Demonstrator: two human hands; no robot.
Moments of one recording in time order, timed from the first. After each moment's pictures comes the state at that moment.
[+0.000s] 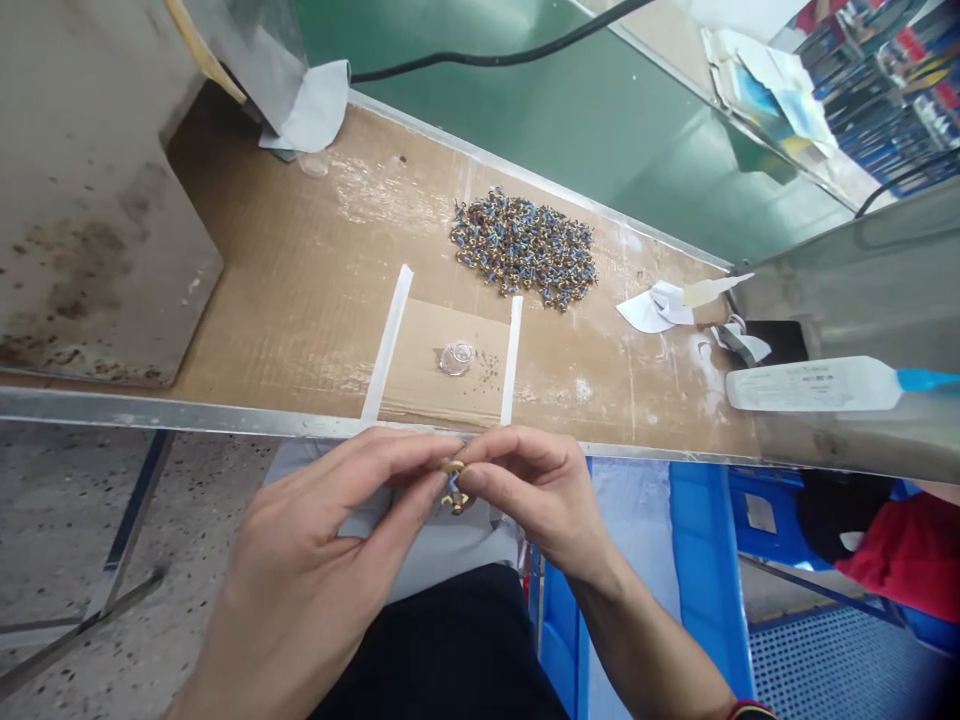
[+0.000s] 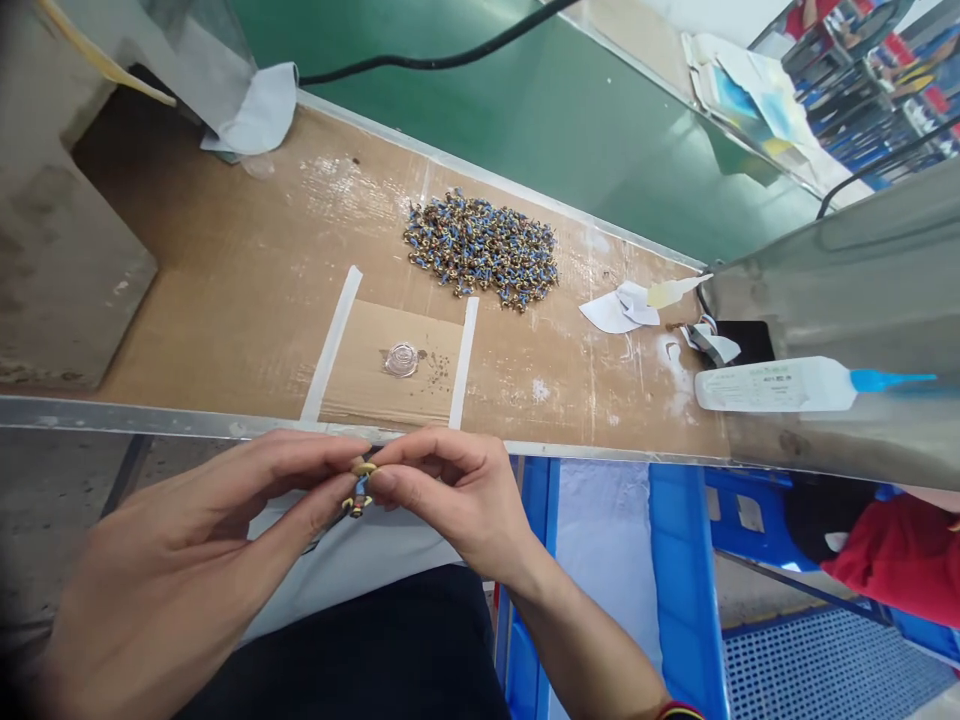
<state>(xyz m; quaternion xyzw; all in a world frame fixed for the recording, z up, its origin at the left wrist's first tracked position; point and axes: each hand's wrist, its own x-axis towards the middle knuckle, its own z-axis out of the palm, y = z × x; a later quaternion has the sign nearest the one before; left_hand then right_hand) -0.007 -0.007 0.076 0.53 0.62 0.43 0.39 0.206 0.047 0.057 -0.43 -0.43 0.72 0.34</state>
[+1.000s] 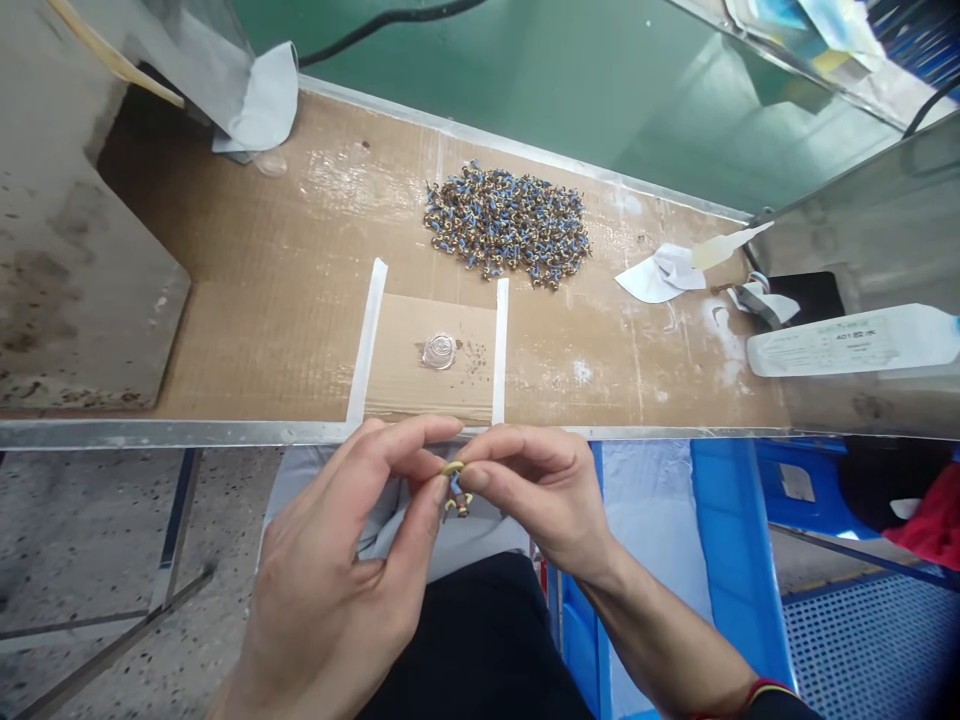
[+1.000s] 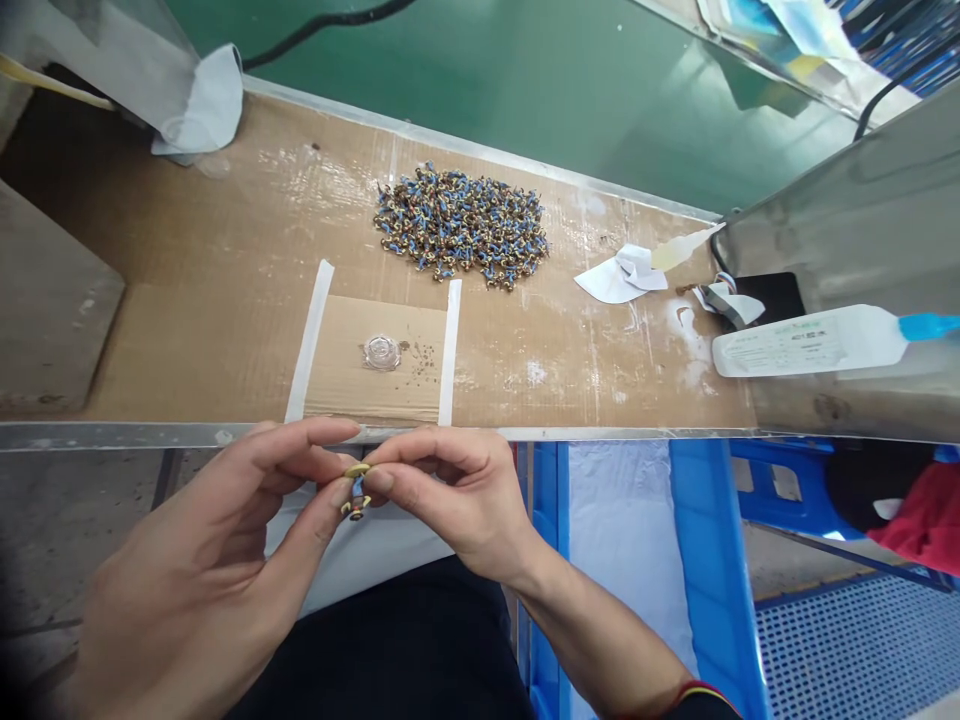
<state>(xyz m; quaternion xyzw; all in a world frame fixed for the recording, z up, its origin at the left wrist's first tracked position) 0.016 -0.009 0.084 0.52 0.63 0.40 0.42 0.212 0.044 0.056 -0.42 -0.42 0.69 0.40</state>
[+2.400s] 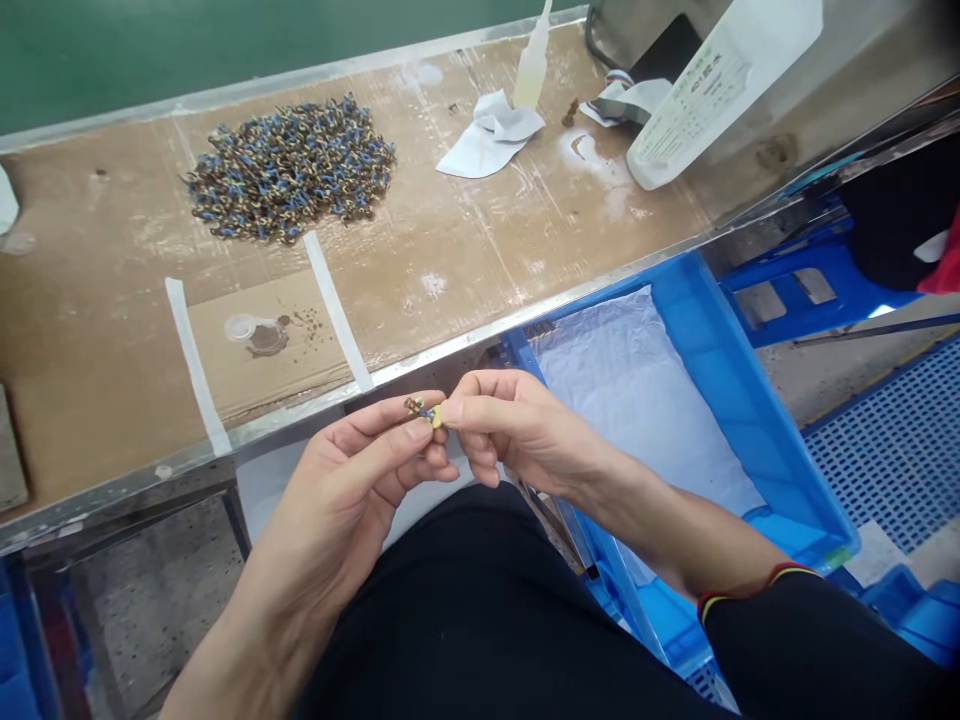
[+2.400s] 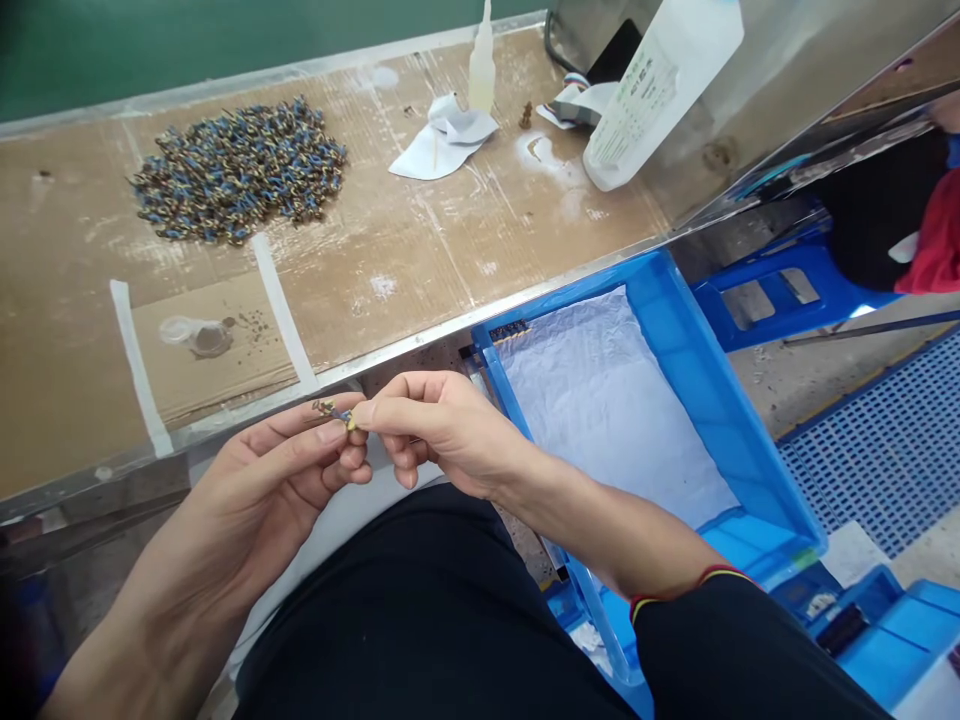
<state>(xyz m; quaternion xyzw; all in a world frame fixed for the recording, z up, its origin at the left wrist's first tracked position) 0.120 0.006 0.089 0.23 0.51 0.31 0.77 0.321 -0.010 0.051 -0.38 -0.20 0.80 0.42</state>
